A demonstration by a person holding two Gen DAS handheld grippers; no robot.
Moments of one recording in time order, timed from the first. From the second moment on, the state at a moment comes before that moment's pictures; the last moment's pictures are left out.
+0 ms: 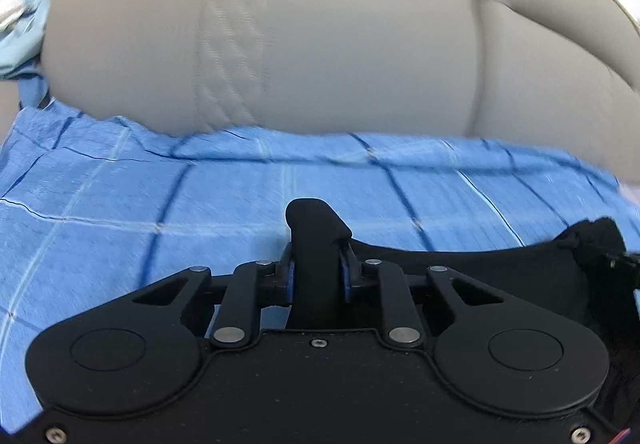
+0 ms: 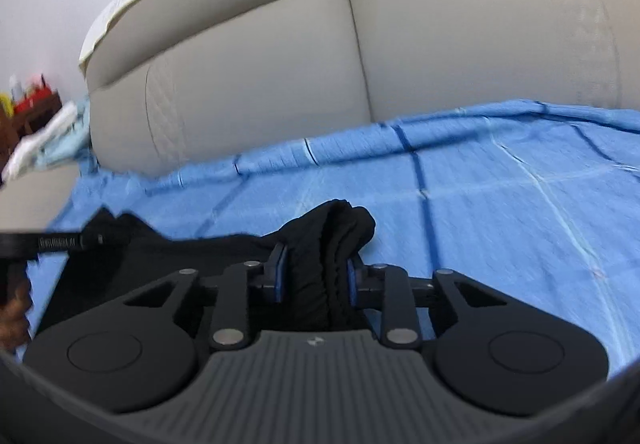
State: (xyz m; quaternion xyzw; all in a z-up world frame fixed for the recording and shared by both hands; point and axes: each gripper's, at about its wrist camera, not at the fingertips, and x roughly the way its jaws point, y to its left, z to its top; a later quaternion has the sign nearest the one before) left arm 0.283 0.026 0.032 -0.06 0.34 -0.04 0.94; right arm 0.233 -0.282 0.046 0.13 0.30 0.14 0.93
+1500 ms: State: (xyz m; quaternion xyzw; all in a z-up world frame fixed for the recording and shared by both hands) left arm 0.220 0.036 0.026 0.00 0.34 0.03 0.94; right arm 0.186 -0.146 0.044 -0.05 0.24 0.10 0.96
